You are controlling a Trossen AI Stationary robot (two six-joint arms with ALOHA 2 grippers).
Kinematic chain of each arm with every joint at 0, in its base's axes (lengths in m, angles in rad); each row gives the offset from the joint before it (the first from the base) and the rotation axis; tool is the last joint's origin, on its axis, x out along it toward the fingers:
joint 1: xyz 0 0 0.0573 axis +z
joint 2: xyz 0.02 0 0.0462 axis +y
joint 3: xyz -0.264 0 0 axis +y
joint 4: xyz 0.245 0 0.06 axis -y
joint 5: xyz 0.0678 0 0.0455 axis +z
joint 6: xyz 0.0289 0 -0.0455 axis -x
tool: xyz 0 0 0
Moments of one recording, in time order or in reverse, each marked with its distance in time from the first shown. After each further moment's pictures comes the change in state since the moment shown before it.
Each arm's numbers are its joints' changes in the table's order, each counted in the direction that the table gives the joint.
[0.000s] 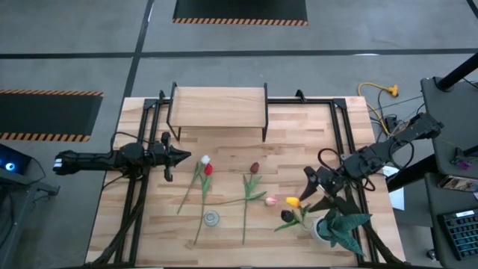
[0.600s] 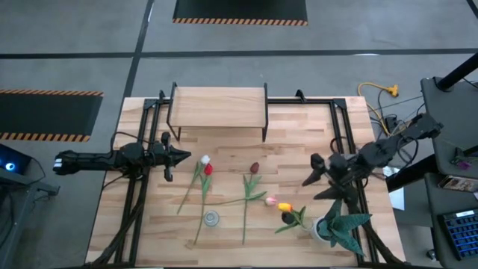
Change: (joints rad) left arm 0.000 0.000 0.000 0.000 0.000 0.000; right arm -0.001 -0.132 0.000 0.165 -0.115 0.090
